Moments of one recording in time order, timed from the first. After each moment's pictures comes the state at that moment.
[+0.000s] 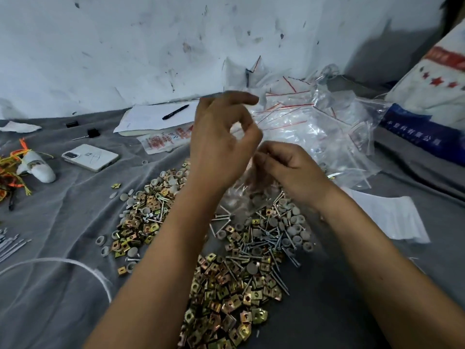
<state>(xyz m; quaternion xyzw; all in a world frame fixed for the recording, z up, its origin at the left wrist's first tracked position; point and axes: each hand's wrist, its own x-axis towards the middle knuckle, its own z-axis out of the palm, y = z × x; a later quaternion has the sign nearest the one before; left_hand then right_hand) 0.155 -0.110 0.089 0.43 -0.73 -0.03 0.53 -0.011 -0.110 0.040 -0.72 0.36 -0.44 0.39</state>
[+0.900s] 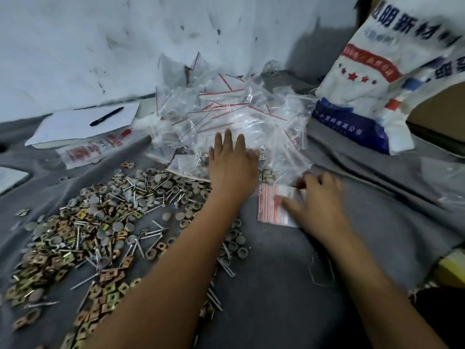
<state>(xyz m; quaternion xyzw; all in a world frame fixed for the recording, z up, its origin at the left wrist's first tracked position) 0.010 -0.173 -0.004 0.56 -0.78 -0.09 0.25 -0.147 -0.068 -0.028 -0.58 0.78 -0.22 0.03</state>
